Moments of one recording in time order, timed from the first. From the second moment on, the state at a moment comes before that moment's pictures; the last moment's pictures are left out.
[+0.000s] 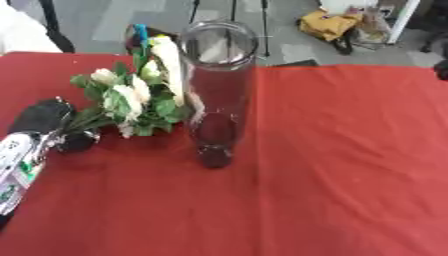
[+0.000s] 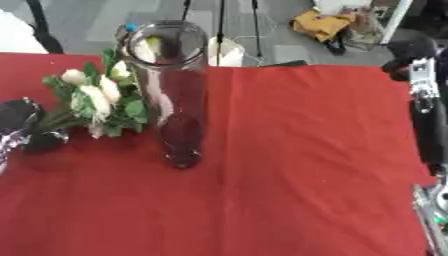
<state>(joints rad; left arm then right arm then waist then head) -0.81 0.60 -0.21 -1.14 -0.97 0.26 -0.15 -0.45 -0.35 -0.01 -1.98 0.30 0.10 -0.30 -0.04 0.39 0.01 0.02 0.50</state>
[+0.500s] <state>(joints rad) -0.81 0.60 -0.20 -1.20 -0.89 0.28 -0.14 -0.45 -0.35 -0.01 -1.98 0.29 0.10 -0.30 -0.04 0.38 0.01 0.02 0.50</state>
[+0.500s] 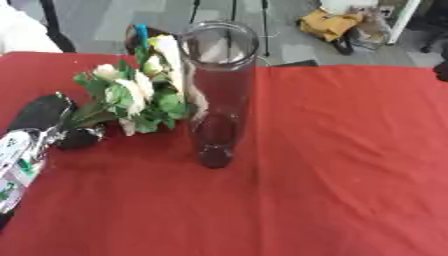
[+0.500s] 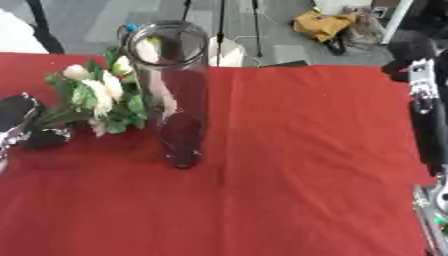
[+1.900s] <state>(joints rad) -0.86 0.63 -0.06 -1.49 -0.57 0.43 0.14 -0.43 -0.35 -0.02 -1.98 0.29 0.10 -0.30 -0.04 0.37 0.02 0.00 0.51</state>
